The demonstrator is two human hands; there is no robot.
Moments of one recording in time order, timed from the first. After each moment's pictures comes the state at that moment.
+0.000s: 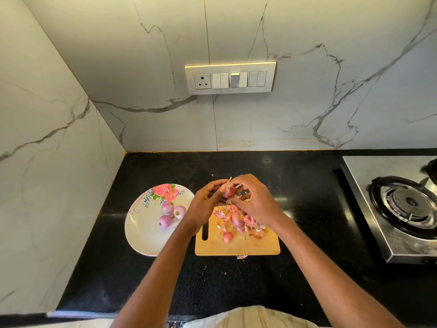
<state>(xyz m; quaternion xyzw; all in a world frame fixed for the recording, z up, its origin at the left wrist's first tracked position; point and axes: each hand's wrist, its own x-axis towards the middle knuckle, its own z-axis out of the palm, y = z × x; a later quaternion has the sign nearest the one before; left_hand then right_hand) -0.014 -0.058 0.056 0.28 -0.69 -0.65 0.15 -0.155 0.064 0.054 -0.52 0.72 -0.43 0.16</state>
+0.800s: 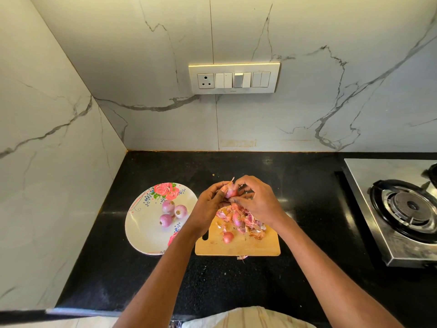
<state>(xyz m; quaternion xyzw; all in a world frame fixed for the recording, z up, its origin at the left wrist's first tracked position) -0.015 -0.045 0.059 0.29 -0.62 -0.71 0.16 -0.159 0.061 0.052 -0.50 0.72 -0.45 0.17</state>
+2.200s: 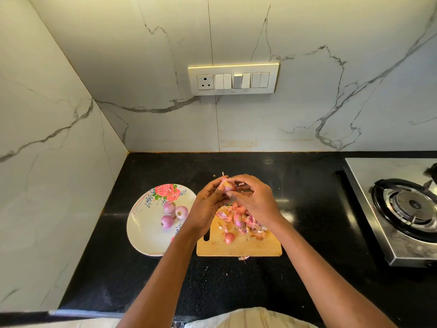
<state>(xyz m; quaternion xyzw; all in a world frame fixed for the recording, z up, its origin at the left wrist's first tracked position) -0.012 -0.045 0.069 0.29 -0.56 -0.75 0.19 -0.145 0.058 0.060 -0.44 0.70 -0.52 0.21</state>
